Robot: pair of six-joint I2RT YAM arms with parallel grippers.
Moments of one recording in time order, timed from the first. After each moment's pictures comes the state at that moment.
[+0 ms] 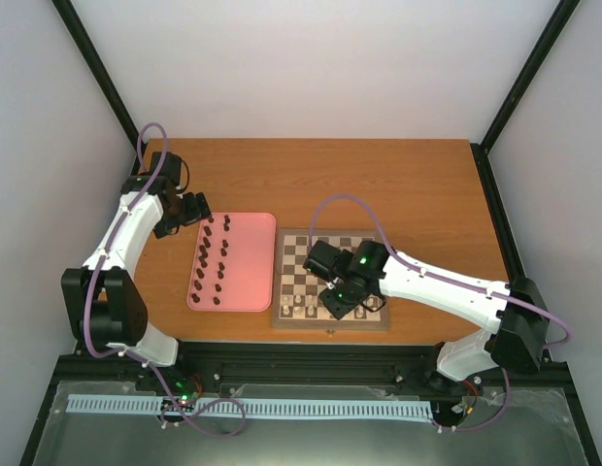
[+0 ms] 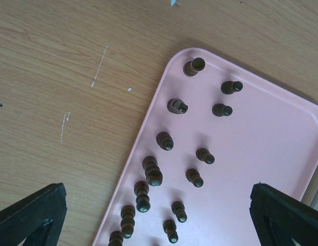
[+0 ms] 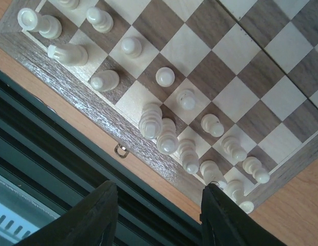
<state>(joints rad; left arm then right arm) -0.02 1.52 1.31 -0.99 -0.05 -0.45 1.07 1.42 1.18 -1.14 0.08 0.37</state>
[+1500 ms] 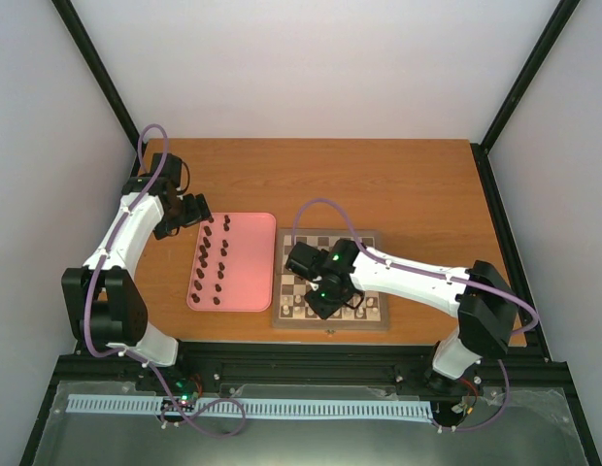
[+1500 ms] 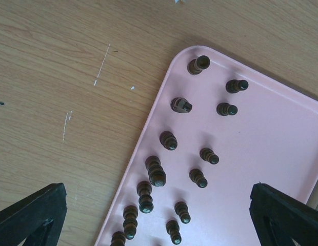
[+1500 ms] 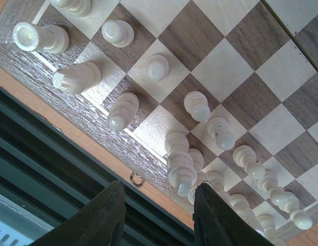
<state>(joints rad) -0.02 1.52 1.30 -0.98 -0.05 -0.45 1.07 1.59 1.22 -1.09 0.02 0.35</state>
